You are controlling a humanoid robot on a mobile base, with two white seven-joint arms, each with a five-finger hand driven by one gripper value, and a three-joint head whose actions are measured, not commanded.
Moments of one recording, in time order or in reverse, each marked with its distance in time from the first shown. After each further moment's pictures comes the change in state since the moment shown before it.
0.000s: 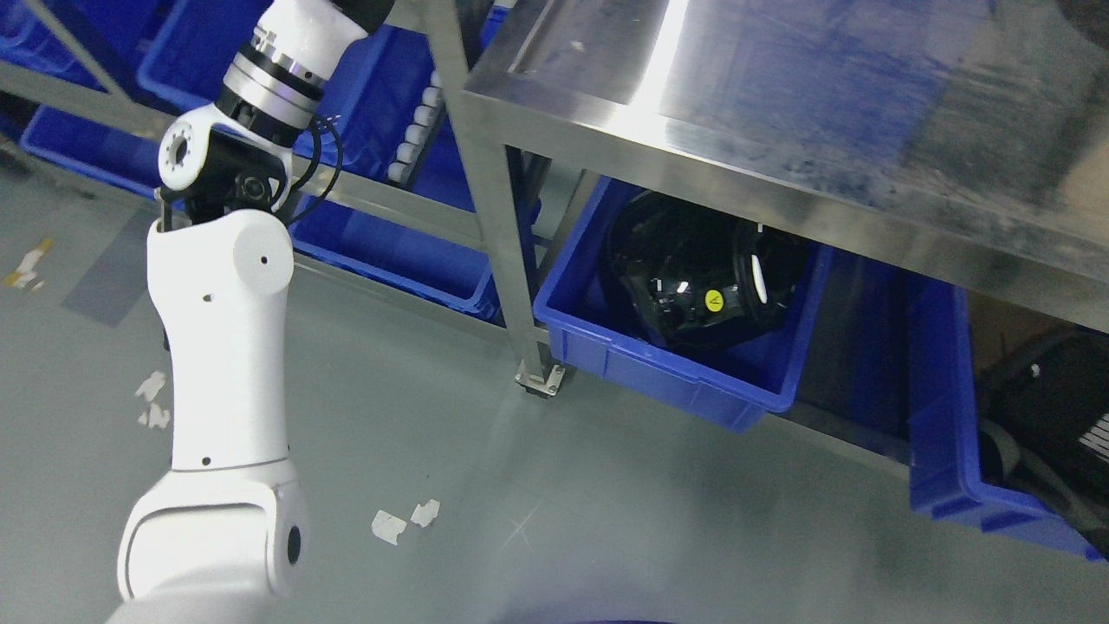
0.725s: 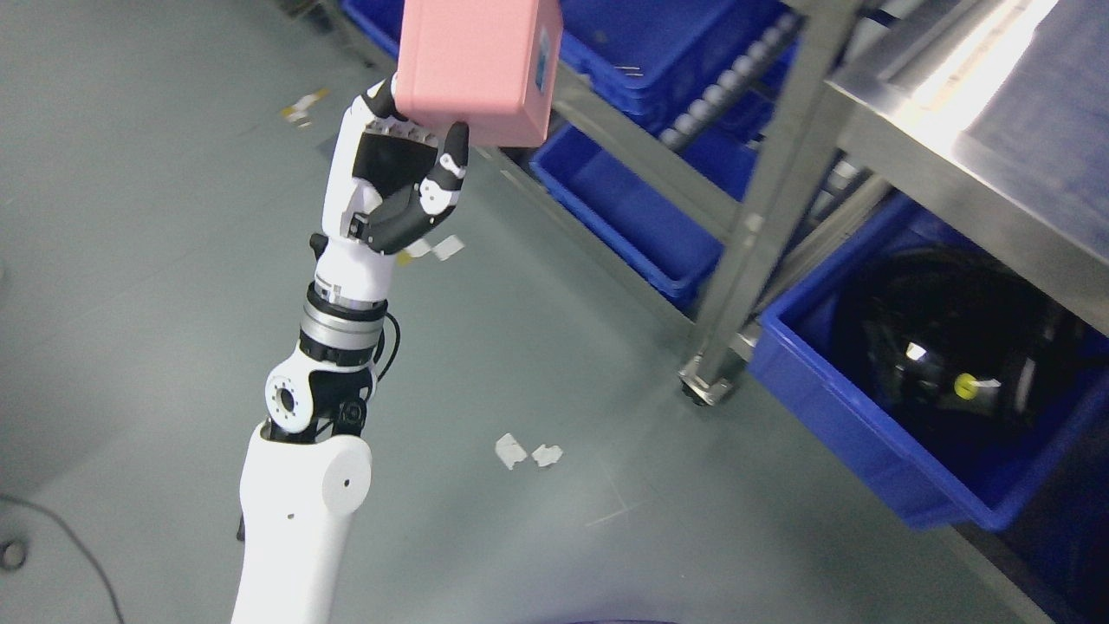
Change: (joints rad) left arm 0.511 -0.001 -0.175 -0.286 0.013 -0.512 0.209; right arm 0.000 0.000 0.000 0.000 0.000 -0.001 0.000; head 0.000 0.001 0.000
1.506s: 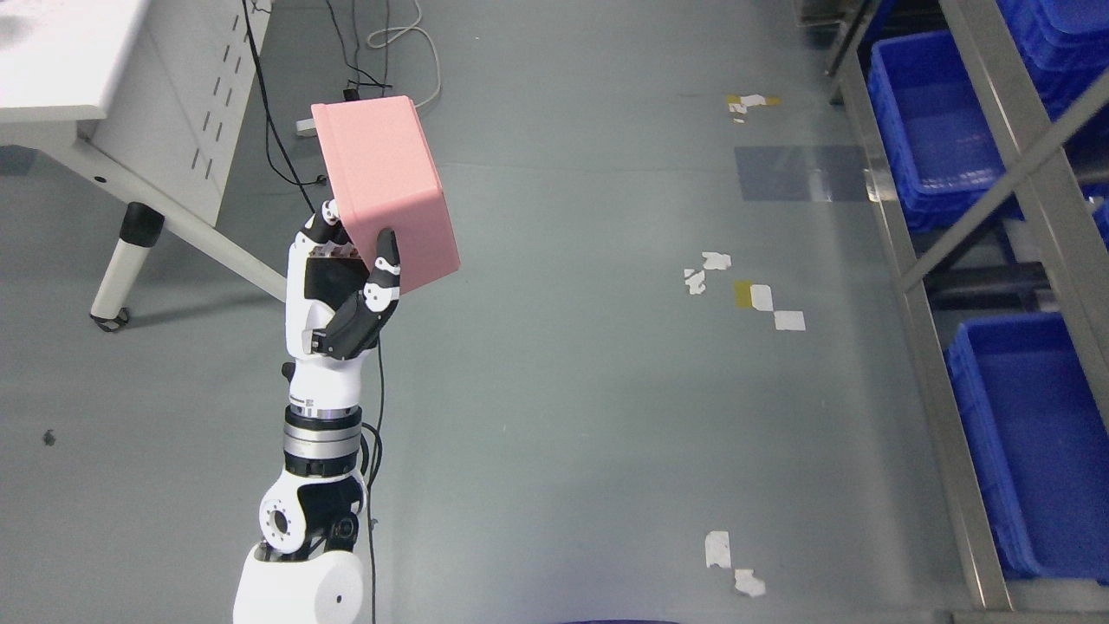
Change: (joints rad) left arm 0.249 0.000 0.051 -0.076 0.002 -0.048 0.125; right arm 0.000 0.000 0.000 0.000 0.000 -0.001 0.000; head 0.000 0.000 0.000
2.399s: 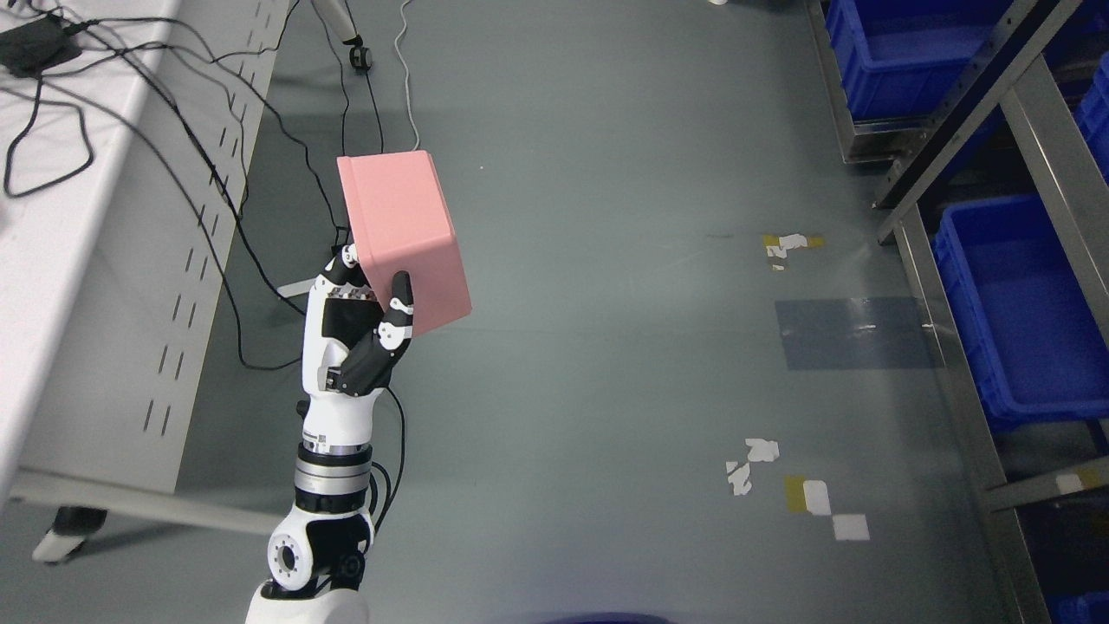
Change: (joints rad) left arm 0.072 0.000 -0.023 -0.004 0.008 0.013 0.000; right arm 0.000 0.000 0.000 0.000 0.000 -0.001 -0.003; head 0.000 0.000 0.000
